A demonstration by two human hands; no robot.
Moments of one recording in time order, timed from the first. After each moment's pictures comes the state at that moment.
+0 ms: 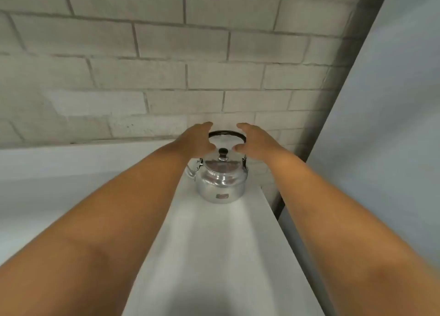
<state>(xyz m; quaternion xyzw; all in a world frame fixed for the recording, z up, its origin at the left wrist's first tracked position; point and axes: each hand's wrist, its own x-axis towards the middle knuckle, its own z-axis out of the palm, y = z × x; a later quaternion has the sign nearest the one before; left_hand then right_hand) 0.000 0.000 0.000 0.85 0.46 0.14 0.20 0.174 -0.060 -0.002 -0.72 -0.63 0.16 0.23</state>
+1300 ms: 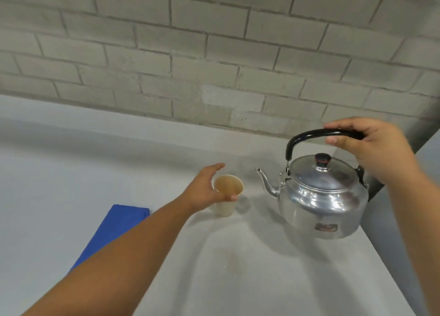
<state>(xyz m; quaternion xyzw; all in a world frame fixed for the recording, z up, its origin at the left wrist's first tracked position) -0.287 -0.158 -0.070 0.68 0.49 0.33 0.42 0.000 -0.226 0.097 -0.56 -0.69 0.11 0.44</state>
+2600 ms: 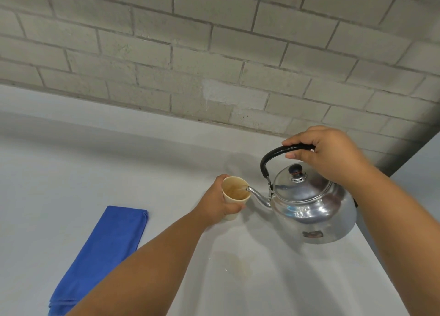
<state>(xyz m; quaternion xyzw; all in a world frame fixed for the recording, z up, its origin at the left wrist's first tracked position) -0.263 -0.150 -0.118 0.61 0.41 0.39 0.55 -0.068 -0.196 0.084 -0.61 -0.76 0.01 0.22</state>
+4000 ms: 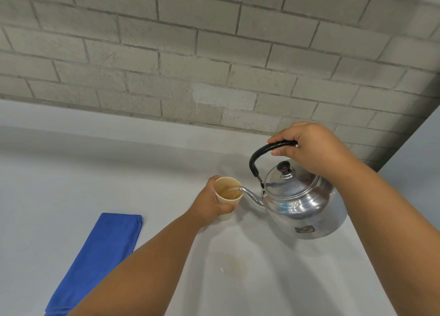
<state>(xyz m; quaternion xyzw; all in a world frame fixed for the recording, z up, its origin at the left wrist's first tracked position) -0.263 -0.148 -0.120 0.63 0.41 0.39 0.53 -0.075 -0.198 0.089 -0.62 -0.76 -0.01 0.19</state>
